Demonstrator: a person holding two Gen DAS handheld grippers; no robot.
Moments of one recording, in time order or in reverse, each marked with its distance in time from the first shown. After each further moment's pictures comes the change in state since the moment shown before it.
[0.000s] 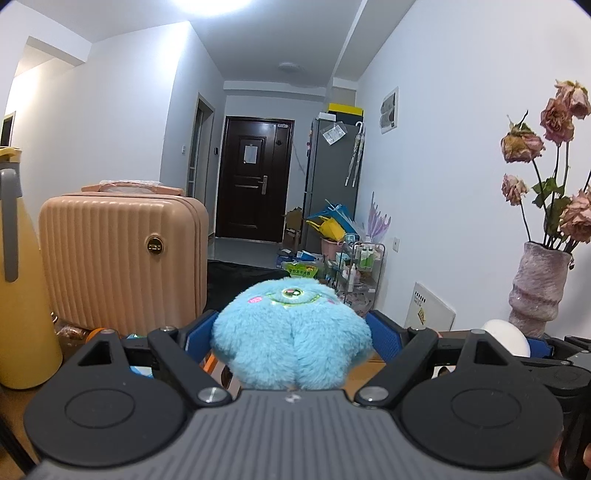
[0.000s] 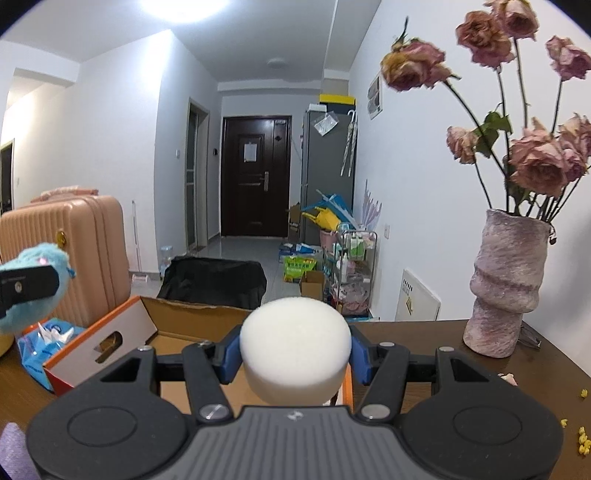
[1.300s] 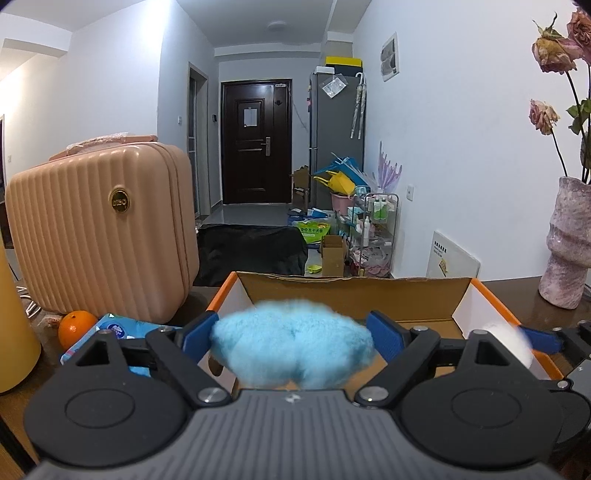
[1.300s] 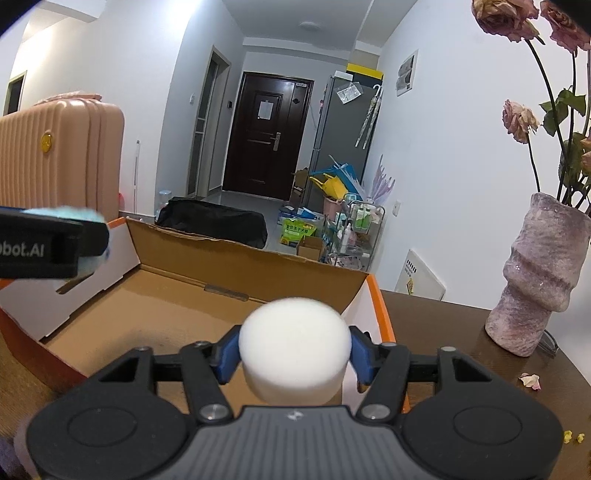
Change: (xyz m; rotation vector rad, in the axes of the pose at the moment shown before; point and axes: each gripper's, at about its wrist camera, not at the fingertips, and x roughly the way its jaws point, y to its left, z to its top) left arm 0.092 -0.008 -0.027 0.087 0.139 0.044; right arm 0.071 0.037 -0.038 -0.150 0.113 -0.028
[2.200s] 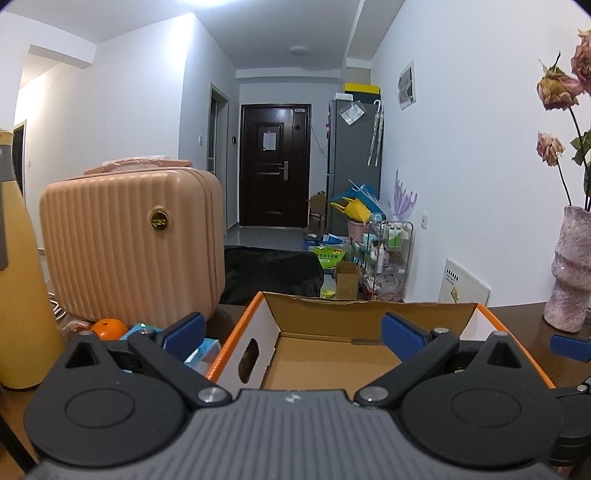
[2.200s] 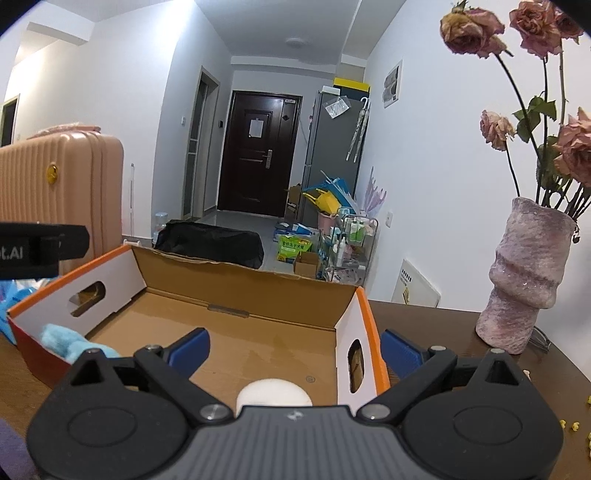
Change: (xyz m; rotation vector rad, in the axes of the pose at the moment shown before) left arm -0.037 0.008 -0.002 -0.040 -0.089 0.051; right arm -0.031 -0.007 0.002 0.051 -0.062 -0.006
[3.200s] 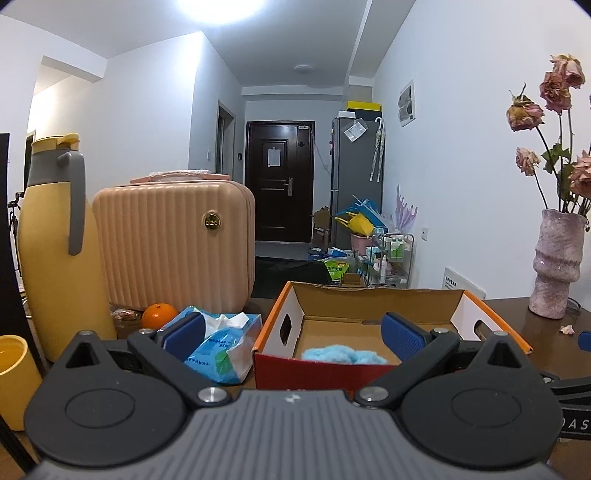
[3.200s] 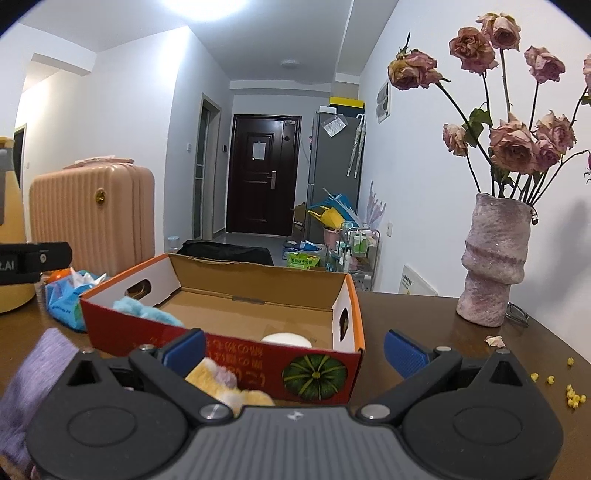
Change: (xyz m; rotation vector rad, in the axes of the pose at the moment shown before) left arm -0.096 0.035 -0.028 0.000 -0.058 0.008; right arm -0.109 -0.011 -0.041 0.053 -0.068 0.036
